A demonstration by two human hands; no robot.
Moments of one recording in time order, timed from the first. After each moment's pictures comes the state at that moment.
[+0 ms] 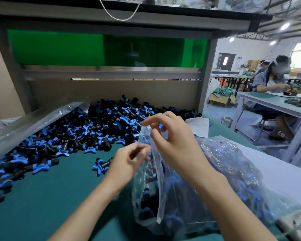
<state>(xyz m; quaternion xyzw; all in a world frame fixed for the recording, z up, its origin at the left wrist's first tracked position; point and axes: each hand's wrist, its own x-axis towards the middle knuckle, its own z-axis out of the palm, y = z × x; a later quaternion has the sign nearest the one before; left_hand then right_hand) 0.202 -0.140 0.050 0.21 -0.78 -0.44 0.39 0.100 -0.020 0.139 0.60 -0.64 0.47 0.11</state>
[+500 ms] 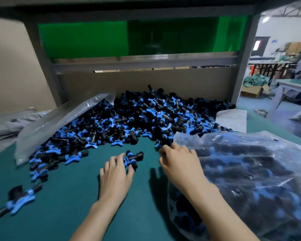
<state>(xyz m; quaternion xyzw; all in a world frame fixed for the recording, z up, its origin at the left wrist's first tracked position) 0.260 -0.222 -0.045 0.53 -0.80 -0.07 0.25 0.112 -0.104 0.039 0.56 -0.82 0.15 0.07</state>
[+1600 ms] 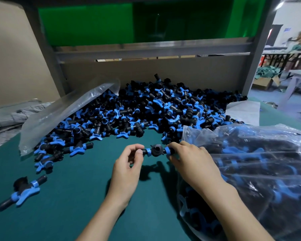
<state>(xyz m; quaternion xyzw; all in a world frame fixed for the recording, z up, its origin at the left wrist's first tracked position) 0.259 -0.191 -0.026 0.32 -0.67 -0.44 0.51 0.096 -0.106 0.018 0.59 -0.79 0.17 0.07</state>
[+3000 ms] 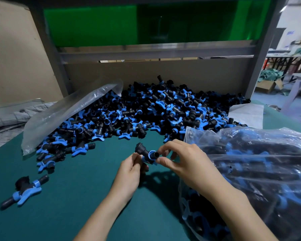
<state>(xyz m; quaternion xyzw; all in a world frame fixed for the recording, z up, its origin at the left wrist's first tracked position) 0.256 -0.205 -0.035 0.39 -0.65 -0.52 0.40 0.106 -0.102 0.035 0.67 -0.66 0.33 -0.01</state>
